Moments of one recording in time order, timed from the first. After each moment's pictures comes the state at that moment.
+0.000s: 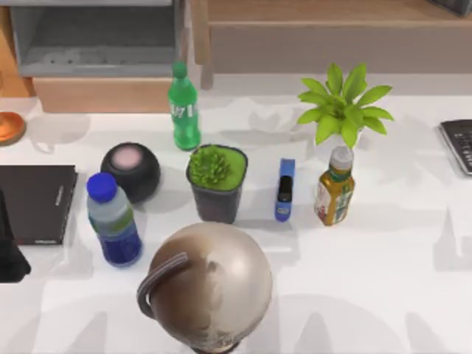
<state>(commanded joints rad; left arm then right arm) 0.00 0.00 0.00 0.00 0.00 0.00 -0.02 0.08 0.08 0.01 -0.01 0.00</state>
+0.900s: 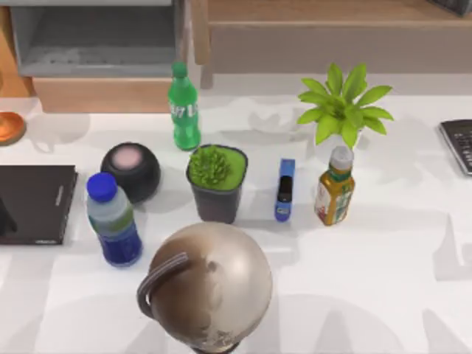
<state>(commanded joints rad) -0.05 0.22 0.19 0.10 -0.02 0.00 0.00 0.00 0.00 0.00 0.00 0.00</state>
